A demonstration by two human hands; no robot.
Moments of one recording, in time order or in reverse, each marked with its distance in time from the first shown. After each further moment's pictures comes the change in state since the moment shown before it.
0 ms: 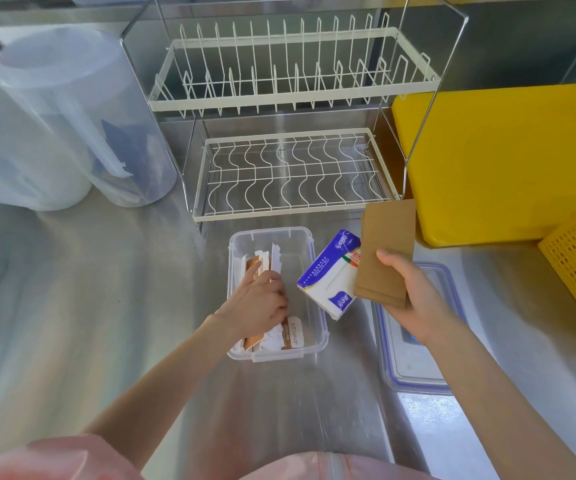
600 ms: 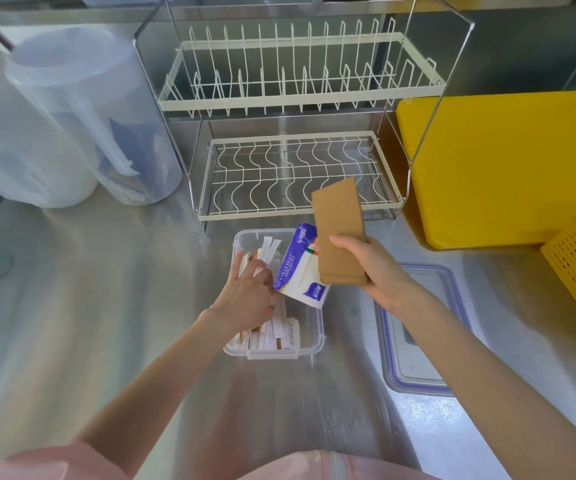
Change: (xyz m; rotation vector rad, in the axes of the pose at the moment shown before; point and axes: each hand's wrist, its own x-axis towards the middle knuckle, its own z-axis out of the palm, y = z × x) left_hand -0.012 -0.003 -0.016 0.027 -0.006 -0.174; right_hand 0.022 -0.007 0.048 -0.312 -0.134 0.001
